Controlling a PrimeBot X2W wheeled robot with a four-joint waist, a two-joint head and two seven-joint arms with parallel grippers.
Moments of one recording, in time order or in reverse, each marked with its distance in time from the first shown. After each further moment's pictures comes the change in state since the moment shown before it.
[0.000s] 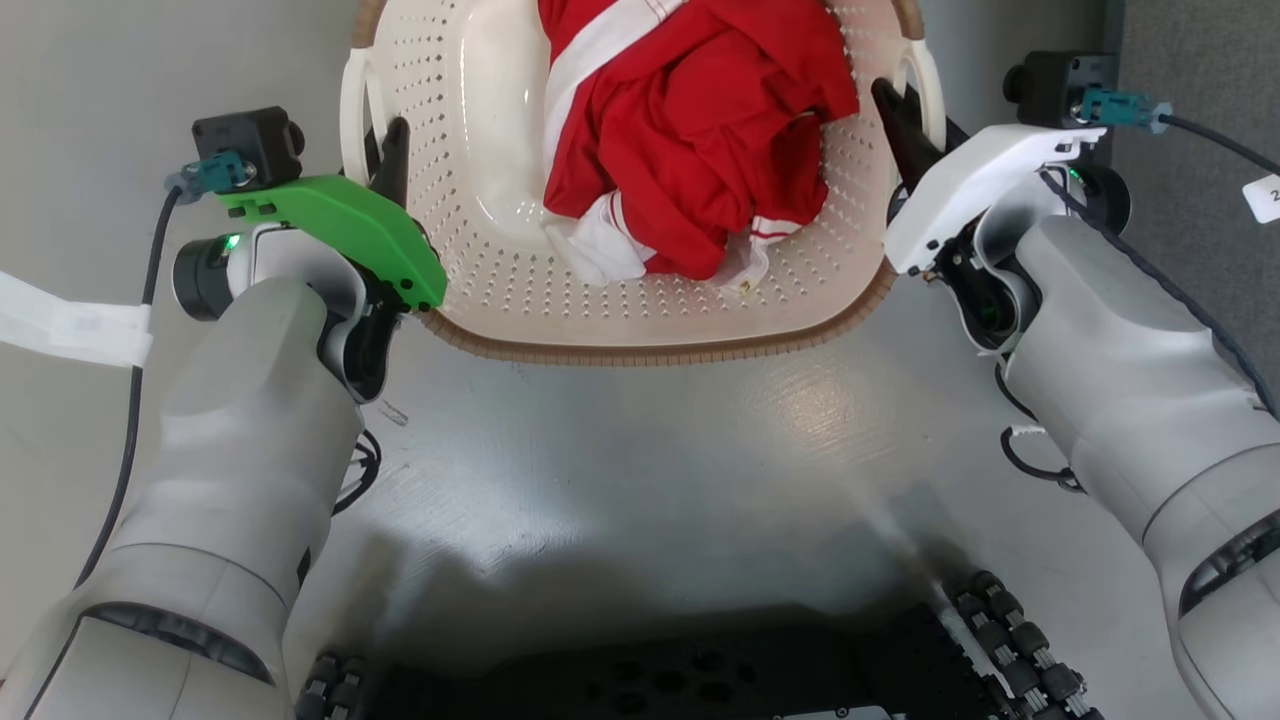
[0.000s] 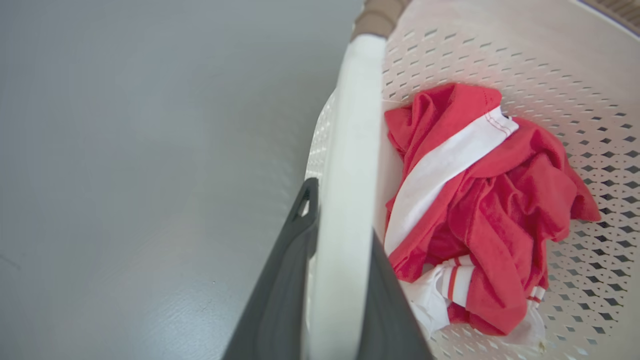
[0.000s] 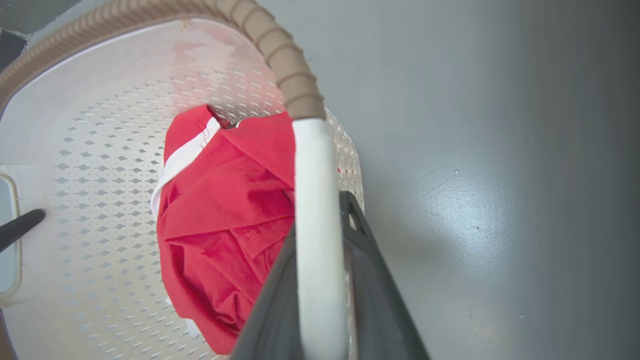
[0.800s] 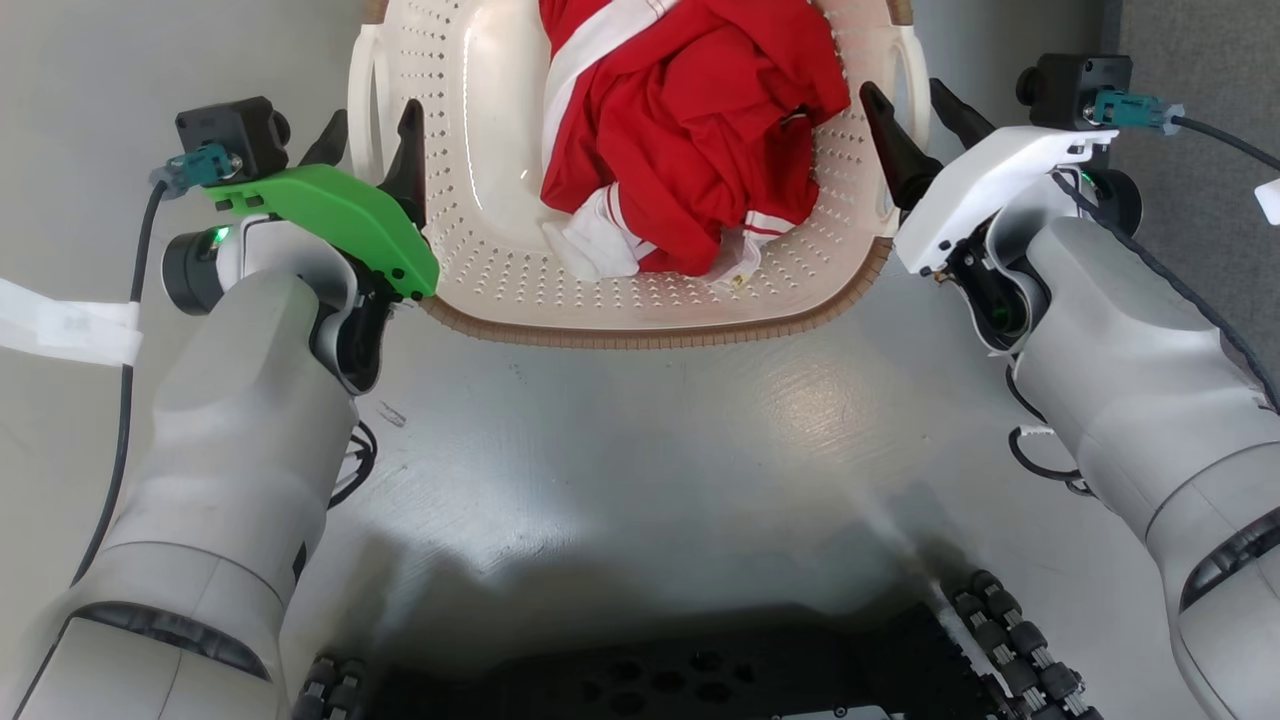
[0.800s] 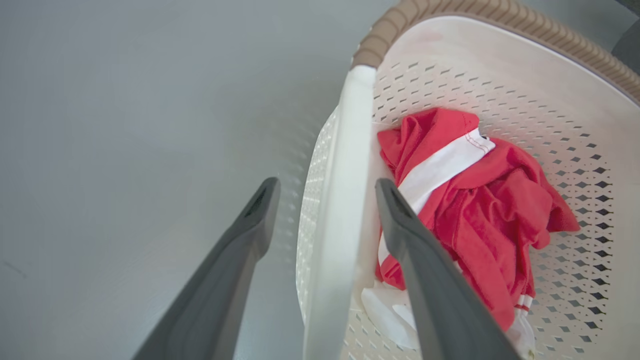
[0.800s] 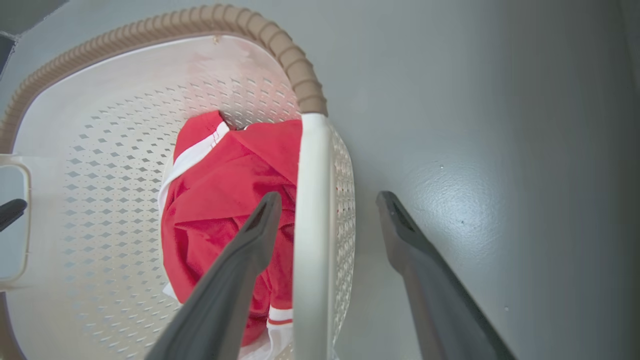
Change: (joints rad) left arm 0.000 0.002 0.048 -0.015 0.036 0.000 -0.001; right arm -0.010 0.002 -0.004 0.049 0.000 0.010 -0.009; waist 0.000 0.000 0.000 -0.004
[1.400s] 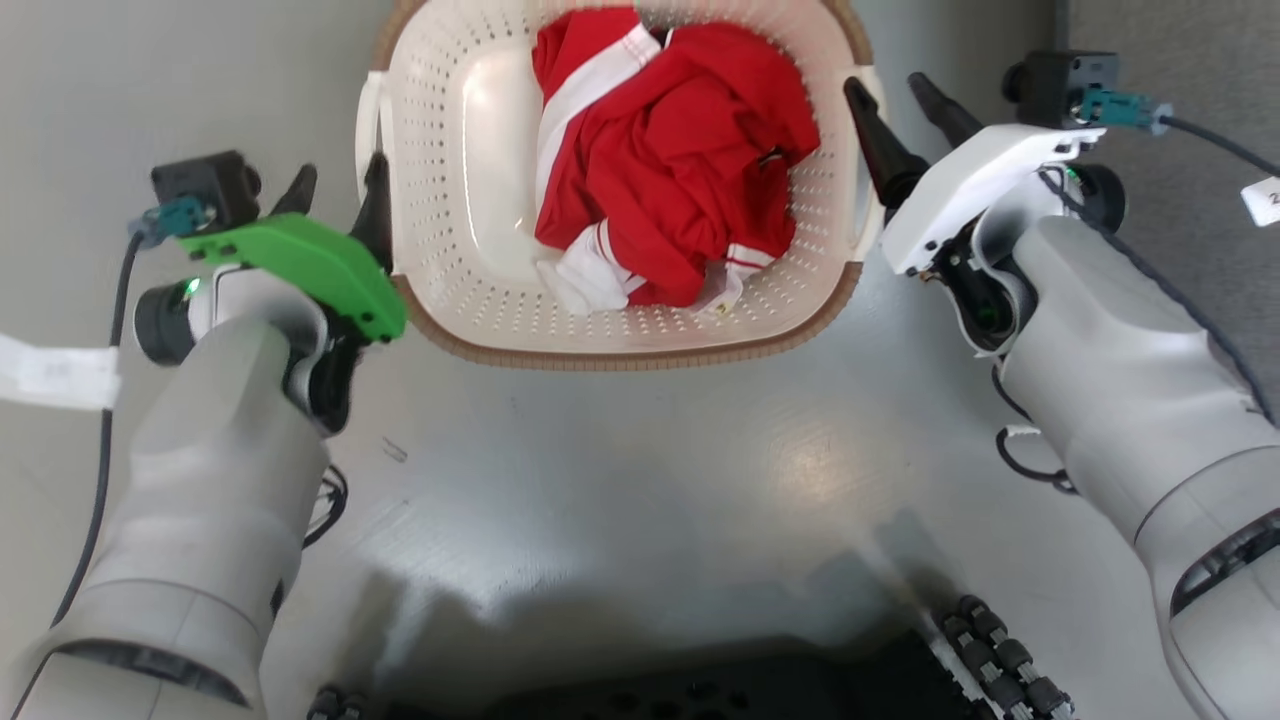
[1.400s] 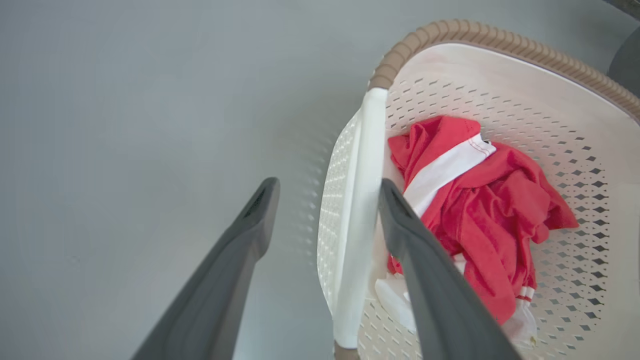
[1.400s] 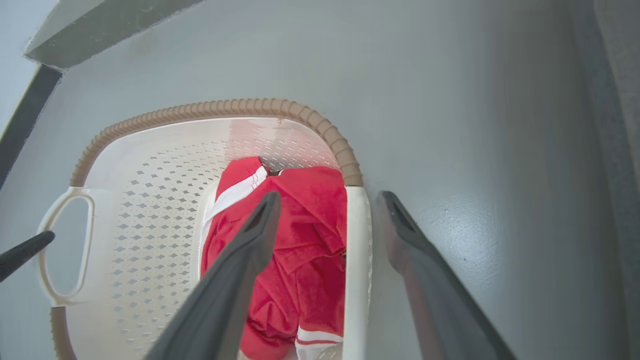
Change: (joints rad) left arm 0.058 0.028 0.044 0.012 0.035 0.000 0.000; right arm 0.007 0.011 -0.034 -0.028 -0.037 0.000 0.000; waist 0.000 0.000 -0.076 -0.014
